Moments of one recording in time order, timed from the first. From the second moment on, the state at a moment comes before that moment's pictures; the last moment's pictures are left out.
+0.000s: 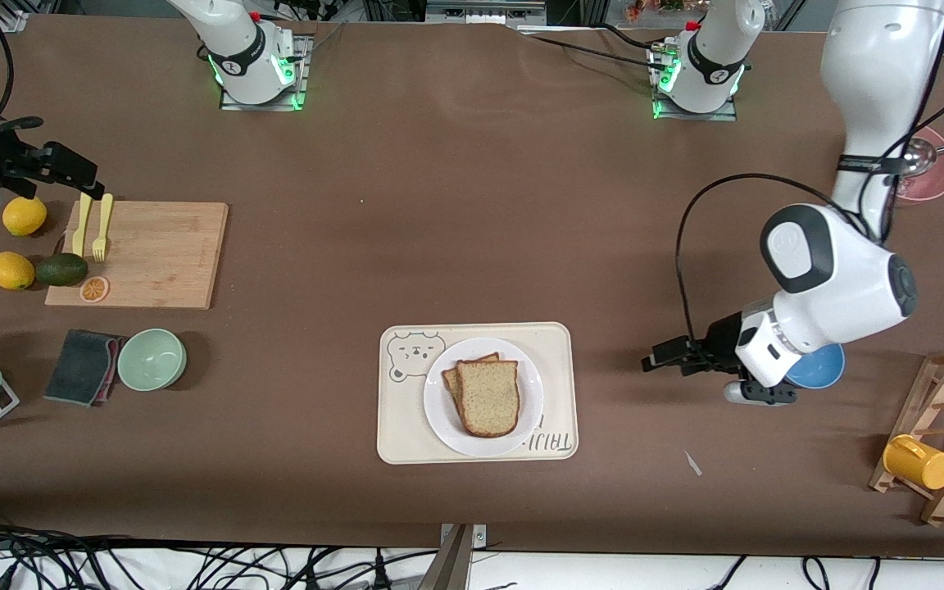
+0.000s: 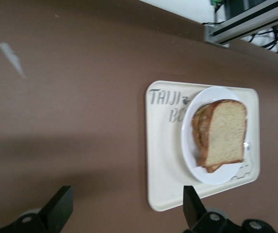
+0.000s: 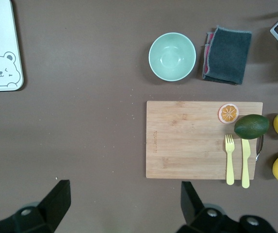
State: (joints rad) left arm 0.00 0.51 -0.15 -1.63 -0.50 2.25 0.13; right arm 0.01 -0.05 -0.03 -1.72 0.03 1.63 -0.01
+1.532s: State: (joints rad) left arm 0.10 0.06 -0.13 -1.55 -0.05 1.63 -0.08; right arm 0.01 -0.05 -0.03 -1.72 0.02 1.63 -0.01
